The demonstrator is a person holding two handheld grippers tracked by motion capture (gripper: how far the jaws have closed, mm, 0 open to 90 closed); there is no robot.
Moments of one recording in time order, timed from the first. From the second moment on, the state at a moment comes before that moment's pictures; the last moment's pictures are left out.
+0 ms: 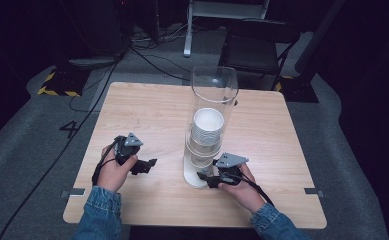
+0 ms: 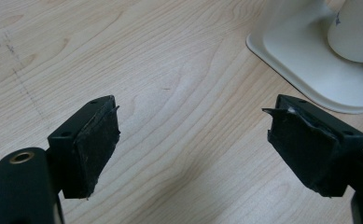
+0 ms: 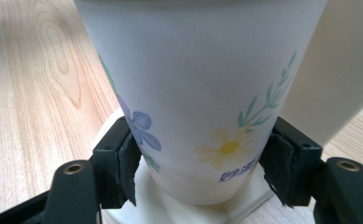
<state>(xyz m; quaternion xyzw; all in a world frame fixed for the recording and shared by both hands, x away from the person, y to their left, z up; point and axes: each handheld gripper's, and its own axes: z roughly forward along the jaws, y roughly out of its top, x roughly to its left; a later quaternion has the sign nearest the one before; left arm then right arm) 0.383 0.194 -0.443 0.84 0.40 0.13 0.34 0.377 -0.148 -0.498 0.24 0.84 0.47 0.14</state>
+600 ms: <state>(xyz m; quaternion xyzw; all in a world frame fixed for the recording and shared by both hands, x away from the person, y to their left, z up) 0.397 0.179 -0.444 0.84 0.39 0.12 0.35 0.372 -0.170 -0.499 0.26 0.84 0.45 0.15</state>
